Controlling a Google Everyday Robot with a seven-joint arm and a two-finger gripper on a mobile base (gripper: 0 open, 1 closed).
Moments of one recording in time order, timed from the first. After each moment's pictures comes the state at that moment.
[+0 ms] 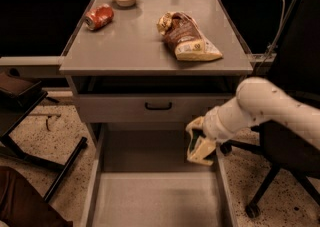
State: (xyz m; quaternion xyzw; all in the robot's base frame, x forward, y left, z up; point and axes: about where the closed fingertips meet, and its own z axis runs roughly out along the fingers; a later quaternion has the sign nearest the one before) arm 0.525 -0.112 0.638 -0.65 0.70 0.18 0.24
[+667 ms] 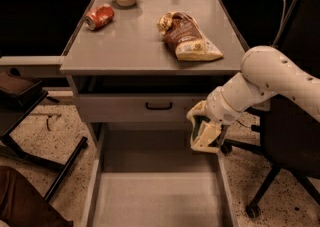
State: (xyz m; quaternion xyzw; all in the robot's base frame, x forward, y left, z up) arm 0.519 -0.113 0.715 -0.68 0.68 0.18 0.21
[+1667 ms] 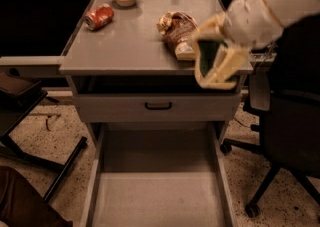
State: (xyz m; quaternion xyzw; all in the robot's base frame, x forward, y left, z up) arm 0.513 -0.099 0.958 -0.74 0.57 0.13 0.33
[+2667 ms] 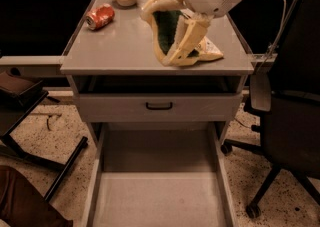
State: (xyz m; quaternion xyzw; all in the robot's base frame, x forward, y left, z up) arm 0.510 -0.007 1.023 -0.81 0.45 0.14 0.36
